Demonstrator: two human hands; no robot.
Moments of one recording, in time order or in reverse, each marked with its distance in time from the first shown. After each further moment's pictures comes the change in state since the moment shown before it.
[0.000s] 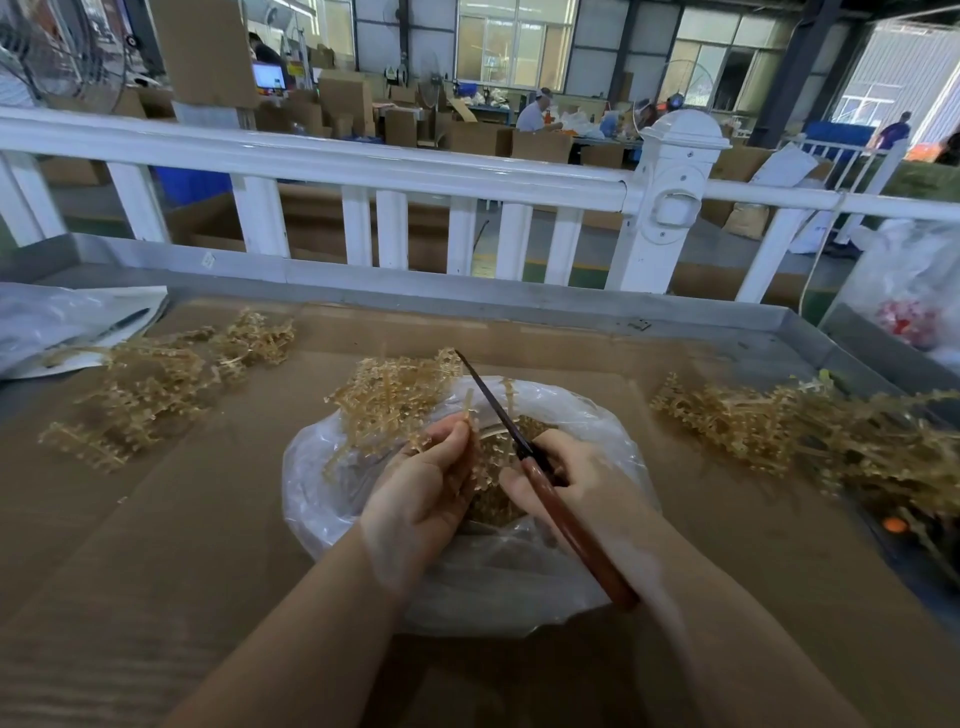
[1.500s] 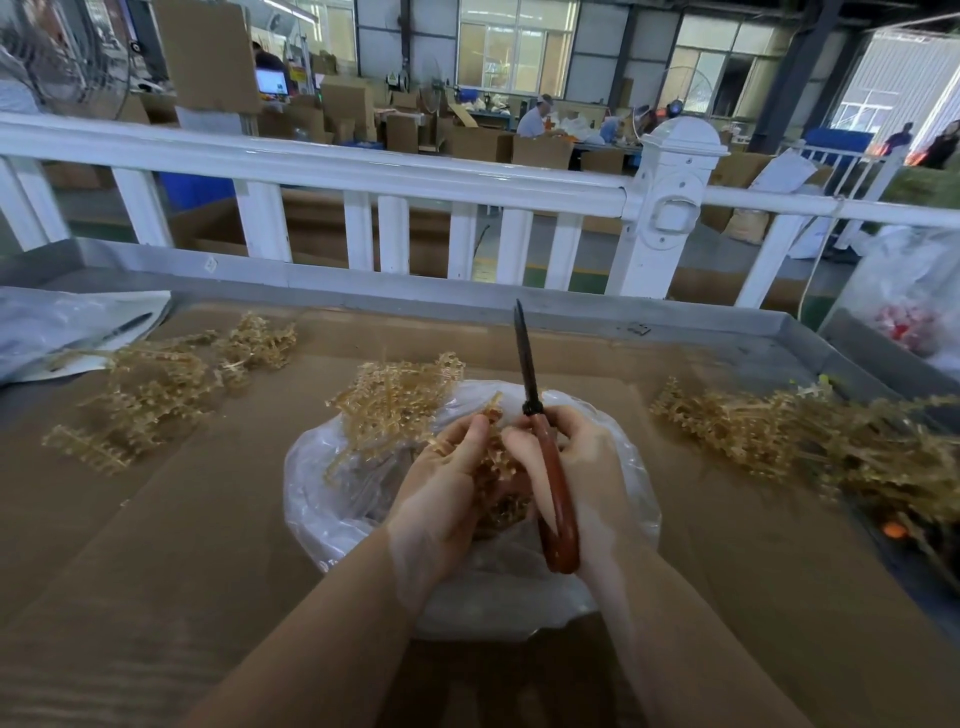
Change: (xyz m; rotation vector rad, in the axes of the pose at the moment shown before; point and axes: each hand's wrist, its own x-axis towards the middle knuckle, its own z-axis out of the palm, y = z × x) left_hand 0.000 -0.014 0.000 0.188 -0.243 0.132; right_hand 0.015 -0.009 0.021 0.430 0.399 0.045
